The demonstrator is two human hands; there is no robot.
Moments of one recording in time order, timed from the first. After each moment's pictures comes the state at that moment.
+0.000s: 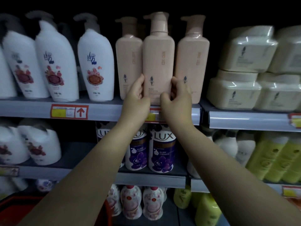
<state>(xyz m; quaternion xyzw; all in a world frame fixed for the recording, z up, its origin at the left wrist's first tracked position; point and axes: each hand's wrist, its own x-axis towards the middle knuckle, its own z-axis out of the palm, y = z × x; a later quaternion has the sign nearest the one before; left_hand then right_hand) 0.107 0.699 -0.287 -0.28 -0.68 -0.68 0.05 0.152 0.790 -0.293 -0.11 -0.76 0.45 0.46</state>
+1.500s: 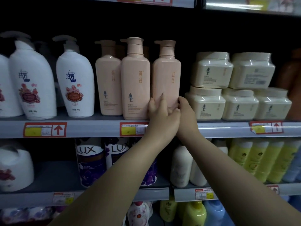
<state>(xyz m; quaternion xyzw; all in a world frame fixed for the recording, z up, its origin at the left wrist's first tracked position) 0.169 0.774 -0.277 -0.34 -0.73 -0.60 0.00 0.201 0.841 -0.274 -0.19 -0.80 0.41 0.39</state>
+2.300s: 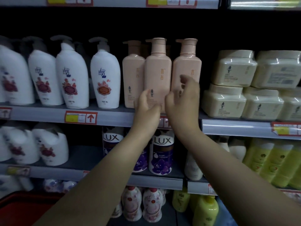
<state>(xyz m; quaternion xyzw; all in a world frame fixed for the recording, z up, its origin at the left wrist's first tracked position) 0.156 0.698 -0.273 -0.26 -0.66 -0.70 0.02 0.197 0.777 -0.256 -0.10 -0.76 0.32 0.56</state>
